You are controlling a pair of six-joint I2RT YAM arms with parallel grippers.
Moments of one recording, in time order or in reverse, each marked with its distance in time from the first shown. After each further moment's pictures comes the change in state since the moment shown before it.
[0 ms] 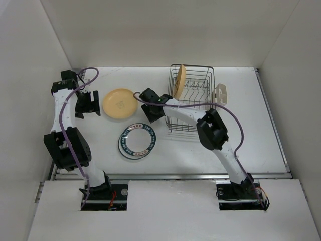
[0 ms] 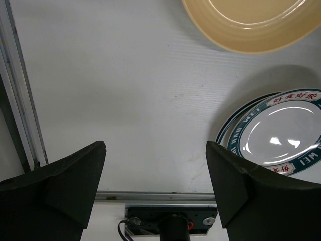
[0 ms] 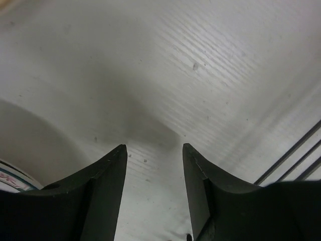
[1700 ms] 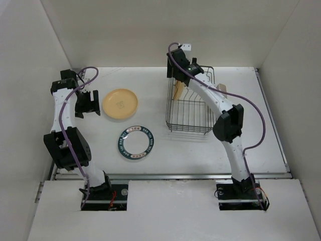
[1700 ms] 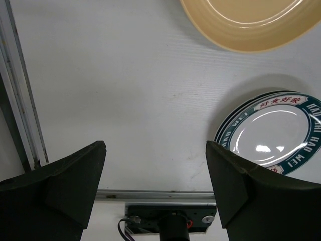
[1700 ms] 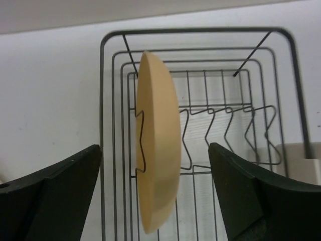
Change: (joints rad) left arm 0.000 0.005 0.019 -0.017 0.003 0.000; right arm -0.255 -0.107 0.341 -0.060 0.422 0.197
